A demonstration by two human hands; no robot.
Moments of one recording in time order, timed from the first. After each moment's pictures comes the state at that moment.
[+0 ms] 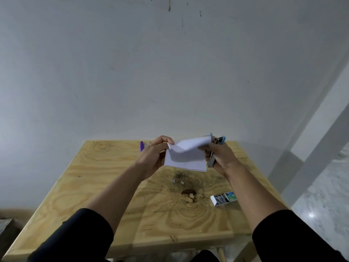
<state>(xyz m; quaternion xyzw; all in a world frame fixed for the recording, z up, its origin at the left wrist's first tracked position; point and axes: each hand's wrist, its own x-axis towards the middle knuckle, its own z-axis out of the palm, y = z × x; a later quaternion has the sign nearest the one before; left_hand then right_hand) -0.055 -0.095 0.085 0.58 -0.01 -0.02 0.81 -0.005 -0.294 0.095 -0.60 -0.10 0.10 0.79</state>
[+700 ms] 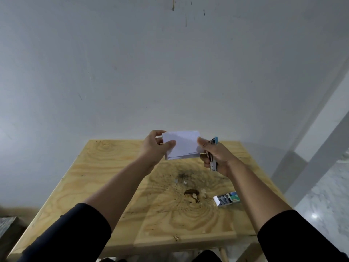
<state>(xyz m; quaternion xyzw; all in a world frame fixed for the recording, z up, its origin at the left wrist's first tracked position) -0.046 -0.088 0.090 0.70 0.06 0.11 0.71 -0.005 -0.289 0.099 -0.69 -0.08 0.19 0.69</state>
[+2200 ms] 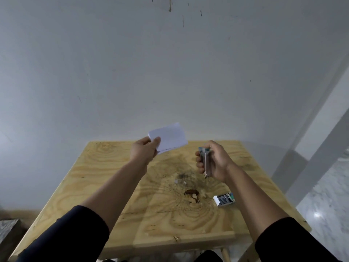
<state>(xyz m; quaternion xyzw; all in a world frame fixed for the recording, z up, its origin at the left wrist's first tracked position) -0.049 -0.076 0.085 0.68 0.19 0.14 0.69 -0.011 -0.287 0.088 -0.61 0.01 0.29 0.74</state>
